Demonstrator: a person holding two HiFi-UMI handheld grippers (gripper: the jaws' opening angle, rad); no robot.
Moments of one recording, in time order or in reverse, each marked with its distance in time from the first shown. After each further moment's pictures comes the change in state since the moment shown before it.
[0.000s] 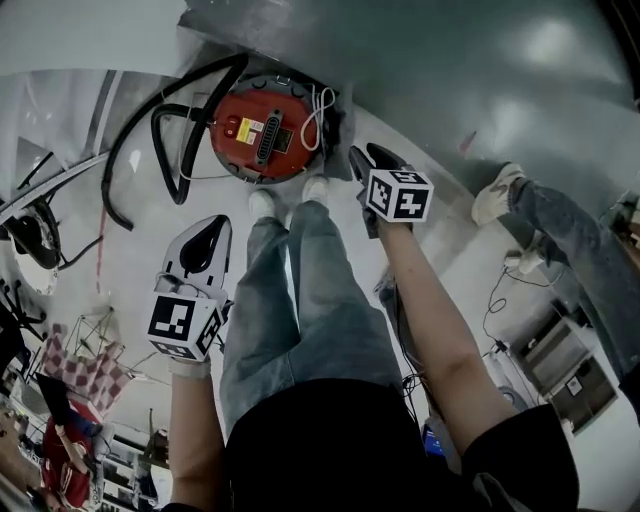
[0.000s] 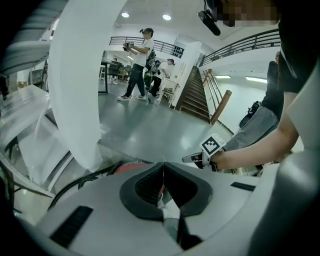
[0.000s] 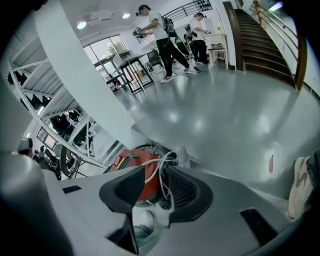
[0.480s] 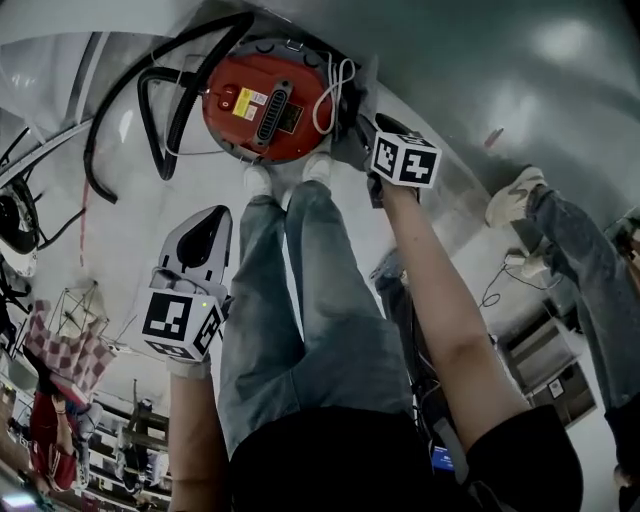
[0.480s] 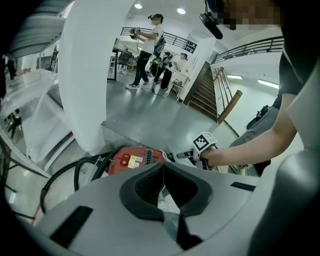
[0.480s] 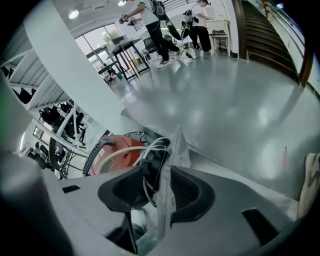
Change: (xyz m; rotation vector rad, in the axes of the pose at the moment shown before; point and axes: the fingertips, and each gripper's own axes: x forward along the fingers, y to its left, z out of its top) left arm 0.050 0.022 -0.073 -0.111 0.066 0.035; right arm 0.107 -0.045 -0.040 0.003 0.111 -0.027
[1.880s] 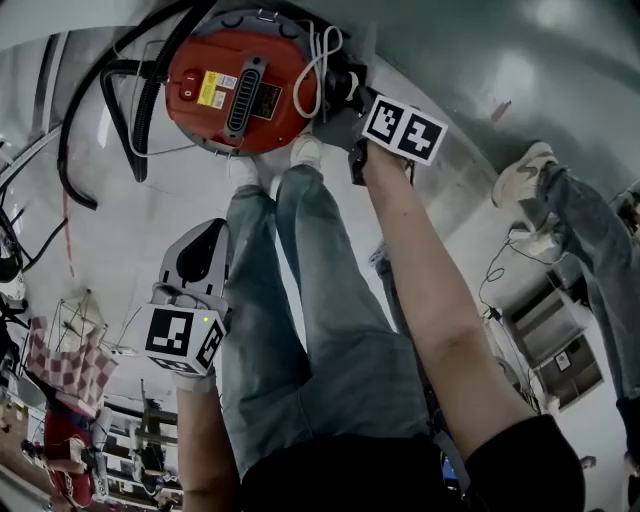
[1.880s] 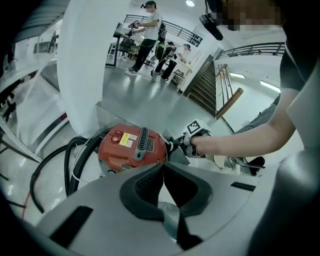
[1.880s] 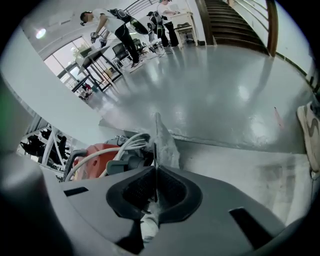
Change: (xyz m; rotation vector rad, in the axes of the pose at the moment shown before) left arm 0.040 -0.007 -0.077 -0.056 0.095 -0.052; right arm 0.039 -0.040 -0.025 0.309 -0.037 -0.095
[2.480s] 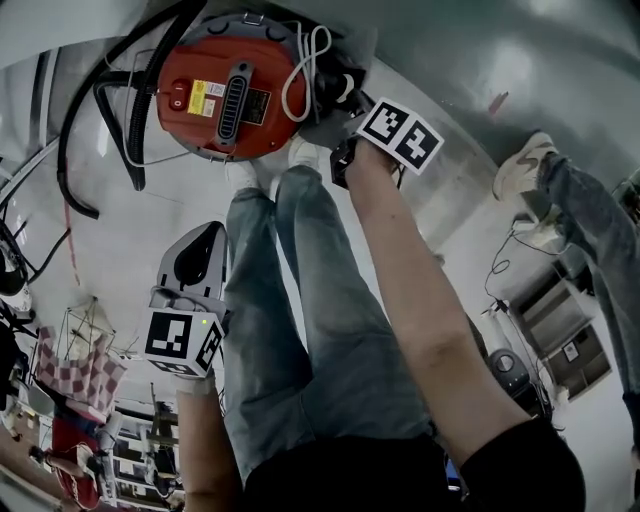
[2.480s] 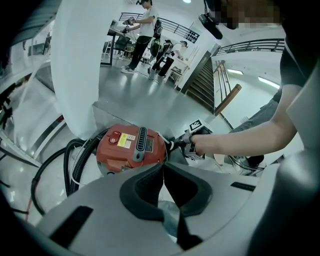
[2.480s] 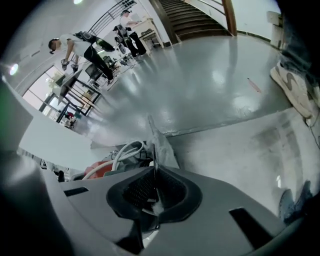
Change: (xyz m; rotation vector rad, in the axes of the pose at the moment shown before) left arm 0.009 0.000 0.003 0.035 0.030 -0.013; right arm -0.006 -0.011 -0.007 0.319 -0.083 -0.022
